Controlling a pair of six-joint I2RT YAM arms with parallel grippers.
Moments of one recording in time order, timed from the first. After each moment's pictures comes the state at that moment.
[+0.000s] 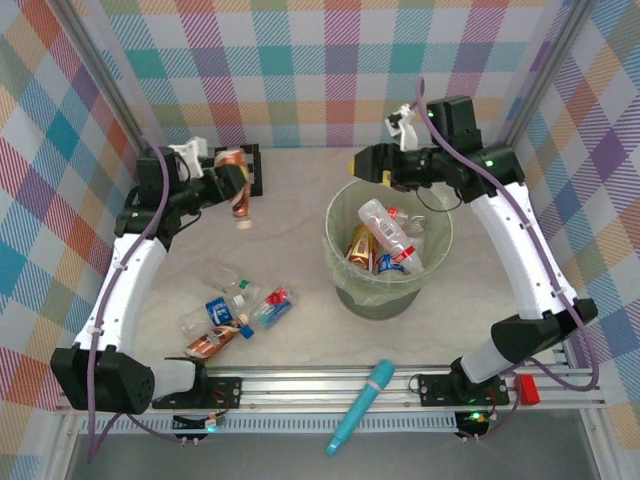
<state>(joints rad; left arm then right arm) -0.10 1.24 1.28 -0.47 0.53 -0.48 0.44 1.56 1.98 -1.05 -0.64 0.48</state>
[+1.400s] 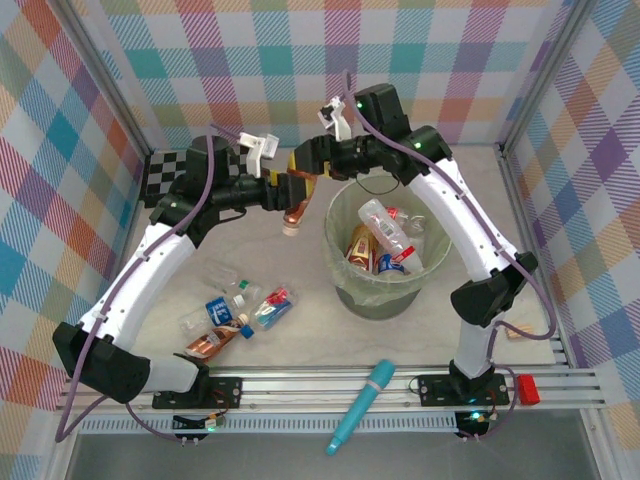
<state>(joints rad) -0.40 1.33 1.41 -0.44 0.69 -0.38 0.61 1.86 2.25 -0.96 -0.65 0.55</state>
